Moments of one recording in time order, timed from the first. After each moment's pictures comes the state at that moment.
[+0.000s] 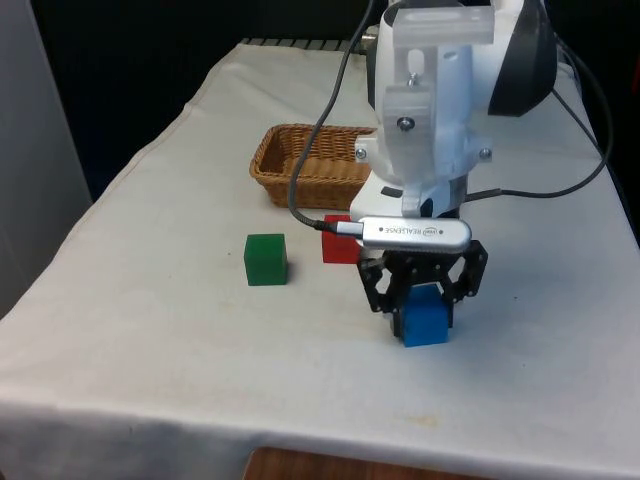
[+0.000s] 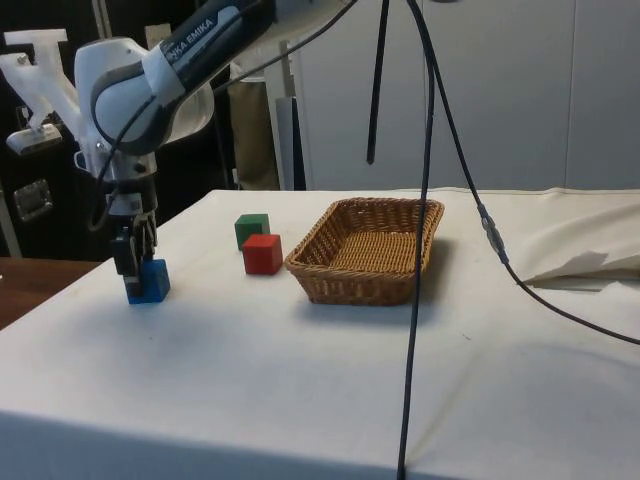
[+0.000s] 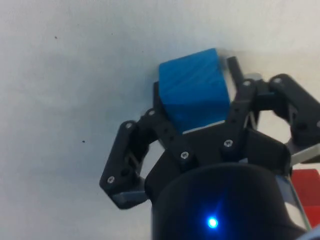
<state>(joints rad) 0.05 1.07 0.01 -1.07 0.02 2.20 -0.30</state>
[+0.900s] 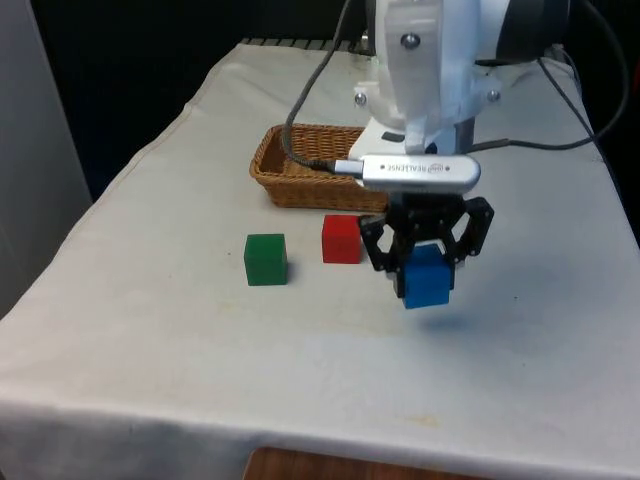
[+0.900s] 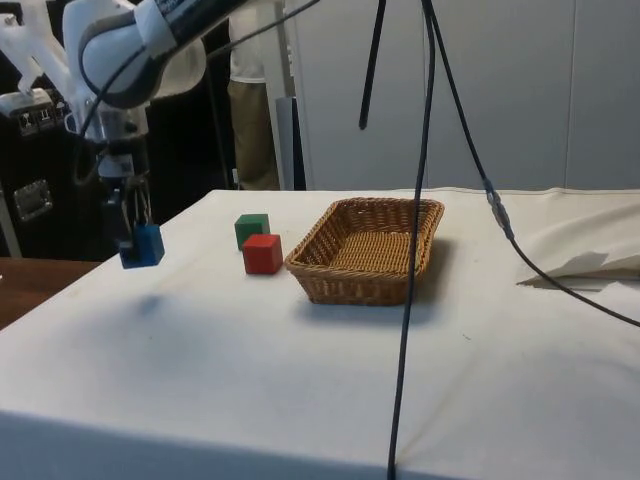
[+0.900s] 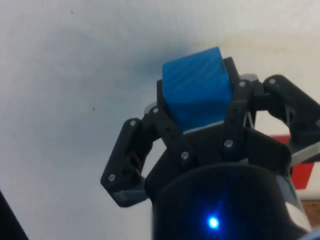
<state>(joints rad) 0.05 0.98 0.00 -1.09 0.02 2.11 -0.30</state>
